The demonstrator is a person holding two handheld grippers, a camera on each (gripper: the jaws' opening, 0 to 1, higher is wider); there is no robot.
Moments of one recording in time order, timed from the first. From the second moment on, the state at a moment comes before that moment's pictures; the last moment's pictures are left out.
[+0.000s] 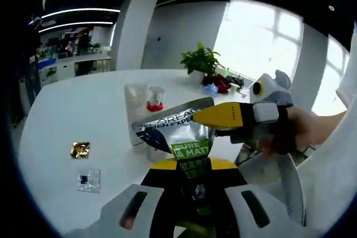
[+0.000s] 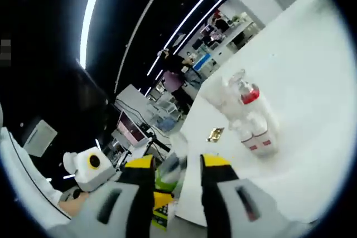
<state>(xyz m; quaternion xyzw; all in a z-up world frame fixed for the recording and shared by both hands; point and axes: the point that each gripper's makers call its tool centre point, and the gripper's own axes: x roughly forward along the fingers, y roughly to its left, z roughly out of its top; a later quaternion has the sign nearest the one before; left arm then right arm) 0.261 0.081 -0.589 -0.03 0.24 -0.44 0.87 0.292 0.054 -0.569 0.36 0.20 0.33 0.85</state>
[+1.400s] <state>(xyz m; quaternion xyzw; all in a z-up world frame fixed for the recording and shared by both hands) 0.262 0.083 -0.573 -0.14 0.26 -0.52 0.80 0.275 0.046 -0.519 0.38 0.17 0.45 0.79</state>
